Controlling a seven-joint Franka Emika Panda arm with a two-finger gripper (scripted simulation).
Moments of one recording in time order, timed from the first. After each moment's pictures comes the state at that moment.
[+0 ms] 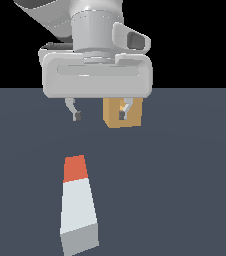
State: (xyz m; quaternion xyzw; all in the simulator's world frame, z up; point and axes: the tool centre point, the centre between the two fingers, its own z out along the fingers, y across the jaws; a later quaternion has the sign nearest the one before) arm -0.026 -0.038 0.139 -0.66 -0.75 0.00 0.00
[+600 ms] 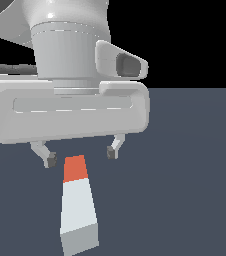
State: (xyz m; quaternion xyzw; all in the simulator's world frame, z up) arm -0.047 -0.122 0.094 -0.61 -0.79 0.00 0.00
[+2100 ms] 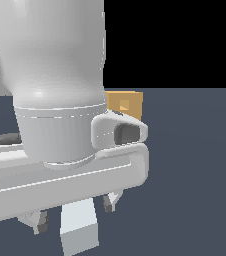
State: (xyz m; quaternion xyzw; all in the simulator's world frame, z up) arm -0.051 -0.163 0.025 -0.59 -0.81 0.00 0.00
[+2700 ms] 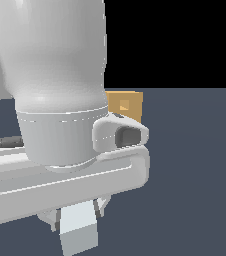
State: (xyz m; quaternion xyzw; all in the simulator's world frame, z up) arm -0.049 -0.163 0.021 -0.59 -0.81 0.00 0.00
